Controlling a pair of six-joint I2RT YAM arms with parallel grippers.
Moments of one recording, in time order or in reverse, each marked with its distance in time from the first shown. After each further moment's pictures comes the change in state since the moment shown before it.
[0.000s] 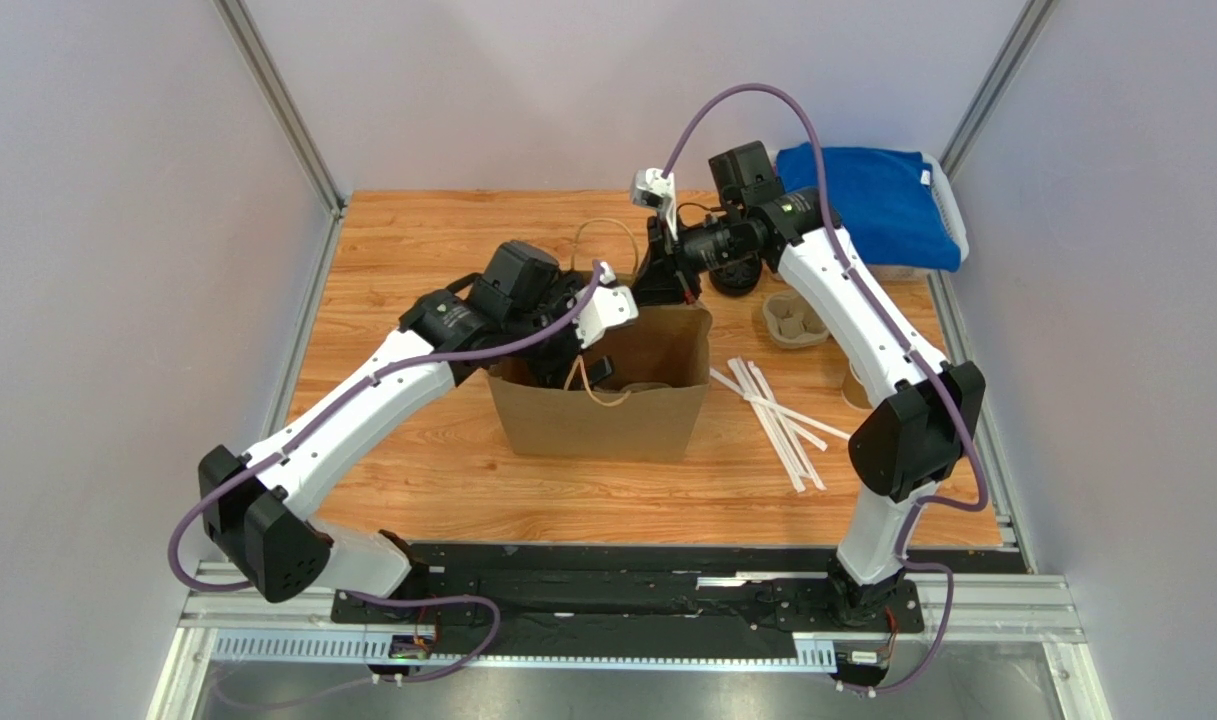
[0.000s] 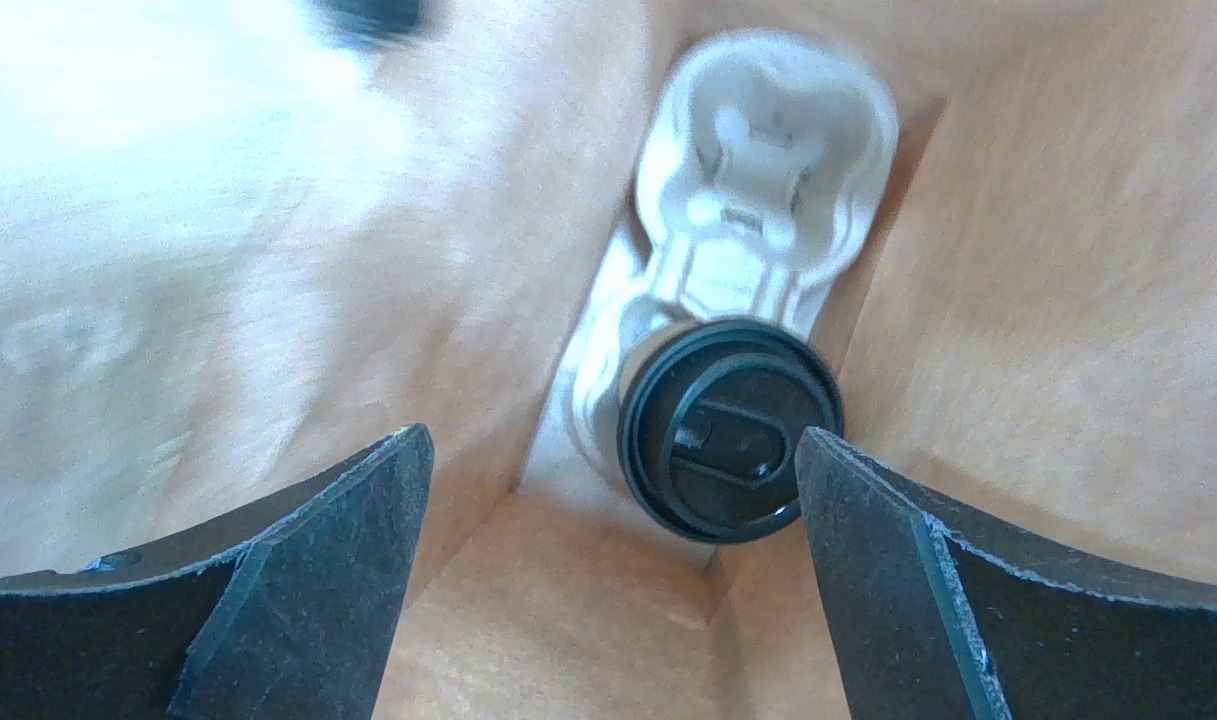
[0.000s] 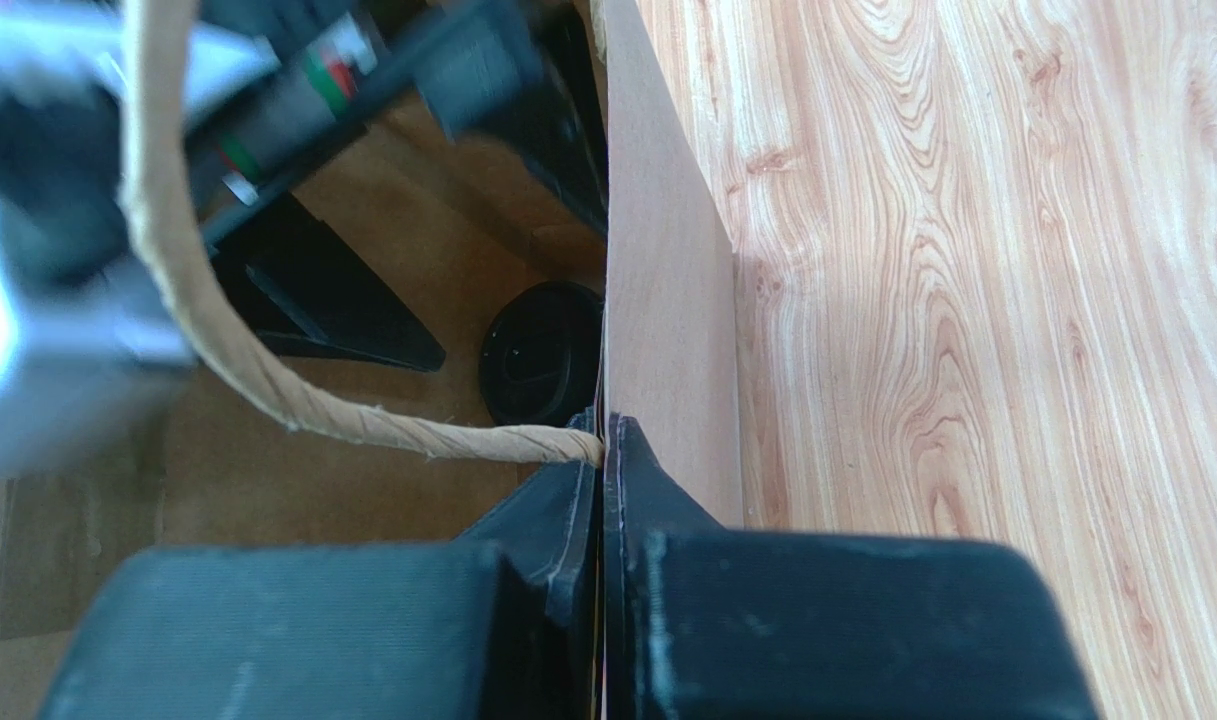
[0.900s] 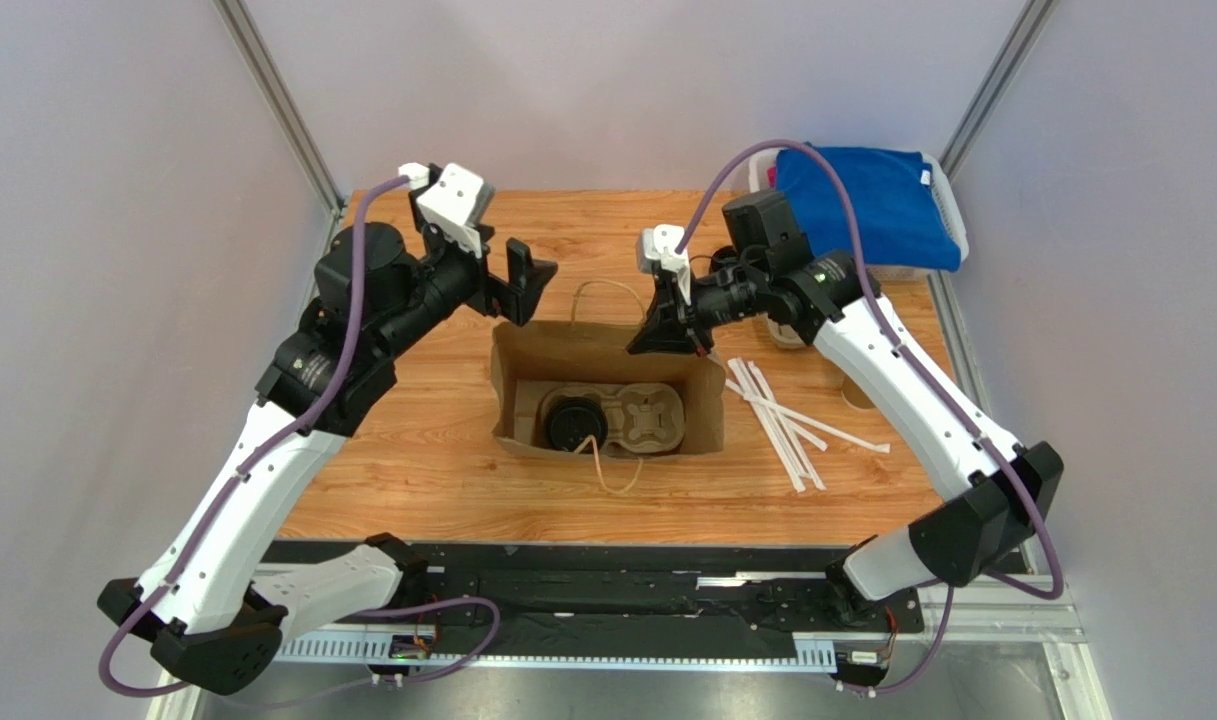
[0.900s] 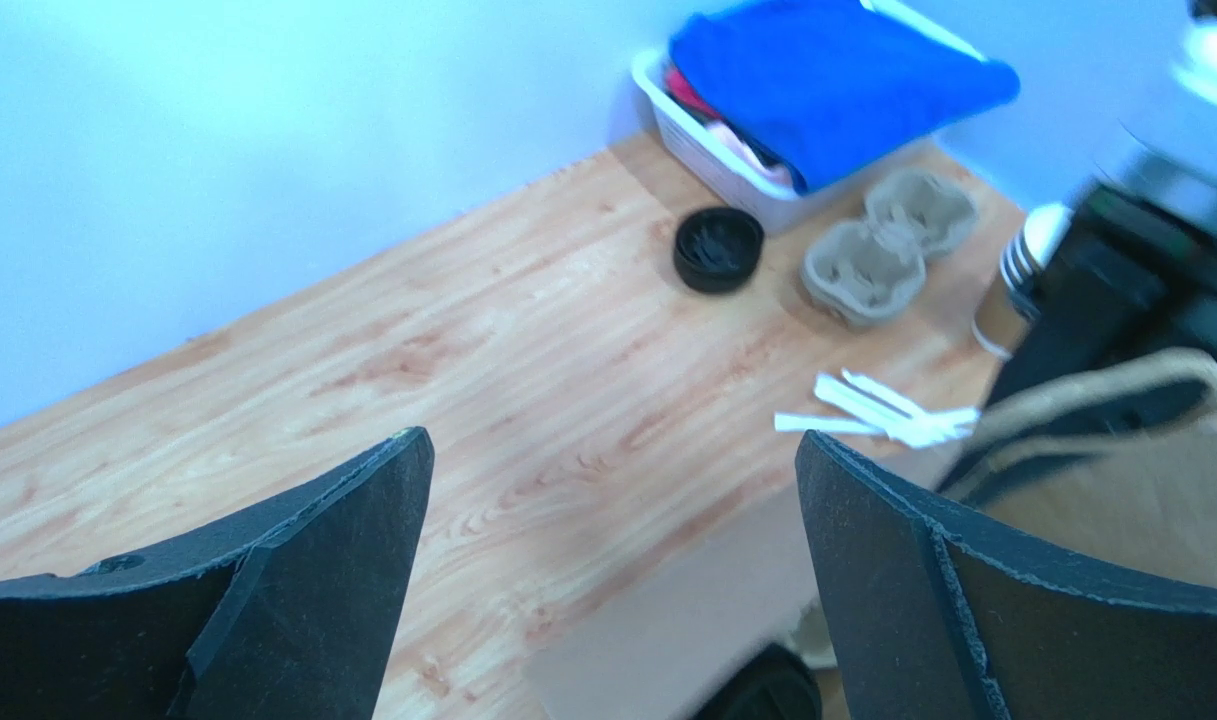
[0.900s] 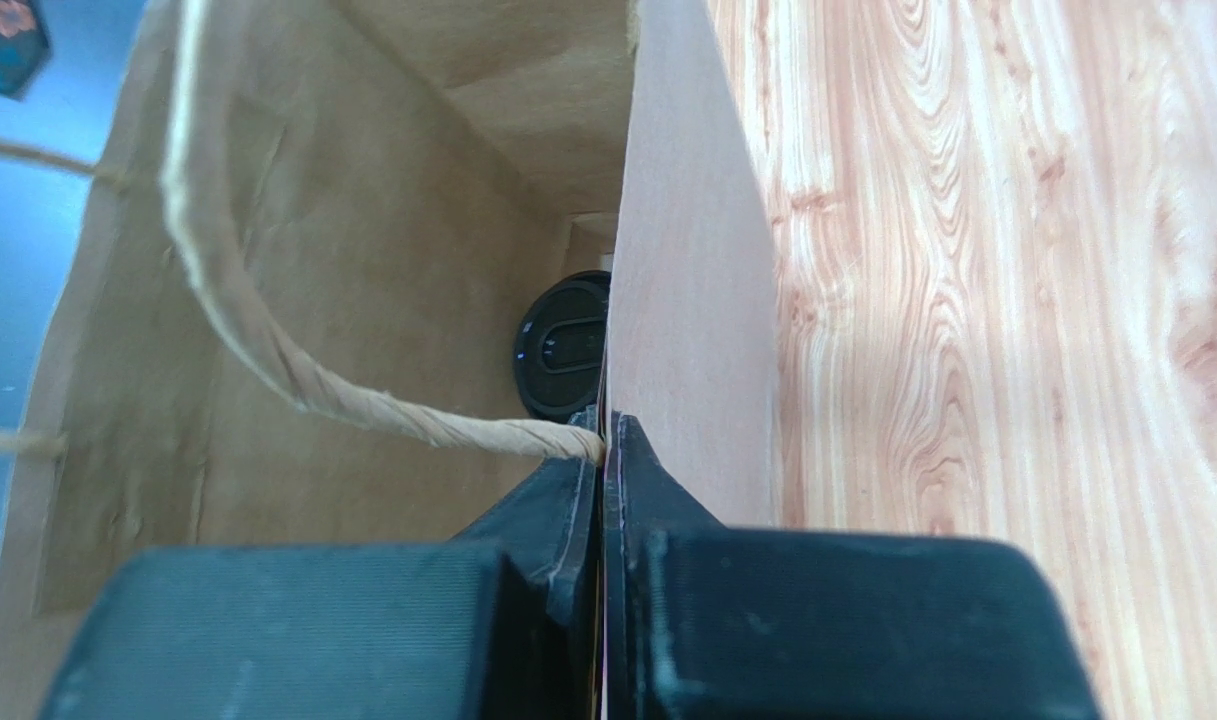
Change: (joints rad) left arm 0.117 -0.328 0.051 0.317 -0.198 -0.531; right arm 0.110 -0.323 -0.315 0.126 0.071 -0.076
